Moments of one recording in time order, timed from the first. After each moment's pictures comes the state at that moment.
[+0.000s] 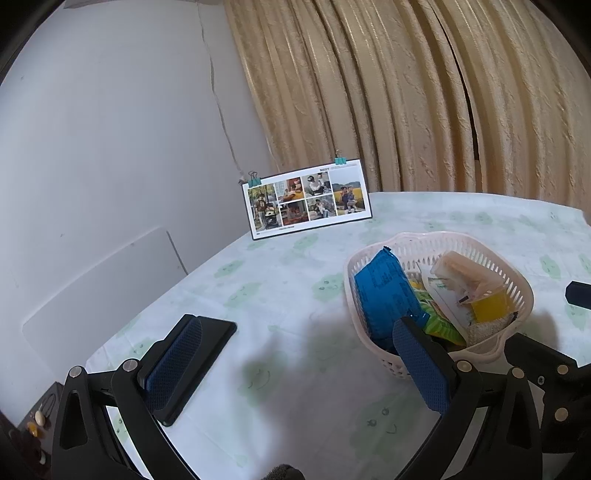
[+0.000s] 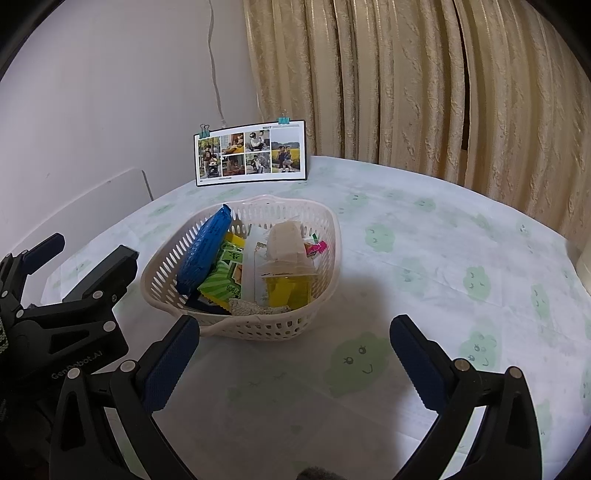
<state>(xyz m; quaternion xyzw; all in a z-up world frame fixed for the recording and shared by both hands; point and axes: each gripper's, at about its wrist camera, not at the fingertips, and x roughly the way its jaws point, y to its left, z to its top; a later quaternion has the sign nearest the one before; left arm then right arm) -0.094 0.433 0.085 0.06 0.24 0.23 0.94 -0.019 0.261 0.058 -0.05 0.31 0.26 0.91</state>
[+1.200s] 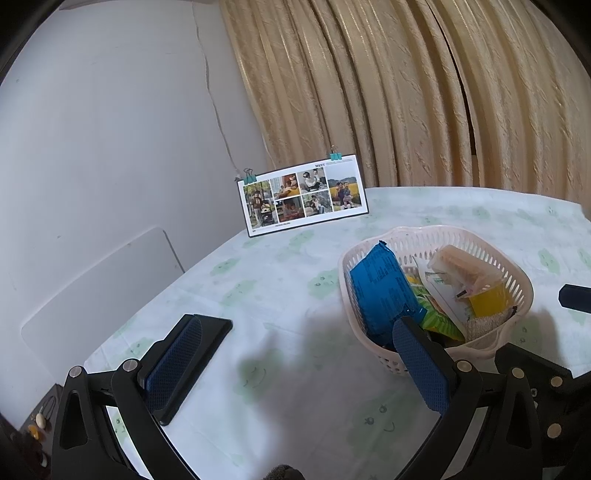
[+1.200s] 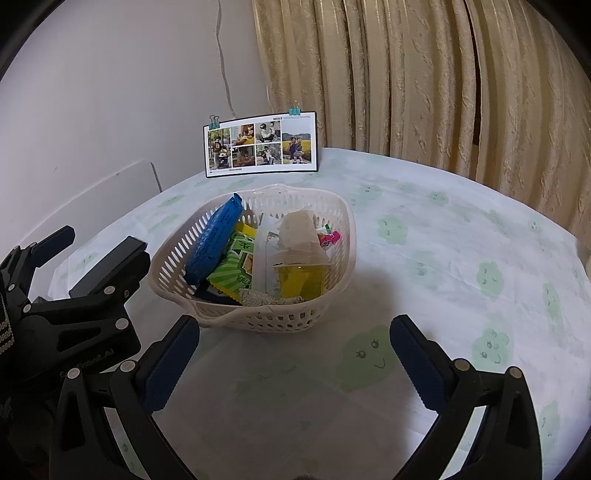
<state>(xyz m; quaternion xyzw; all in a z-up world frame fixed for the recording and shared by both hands) -0.094 0.430 0.082 0.06 0.24 0.23 0.94 -0.021 0.265 0.052 -0.06 0.32 0.28 0.91</state>
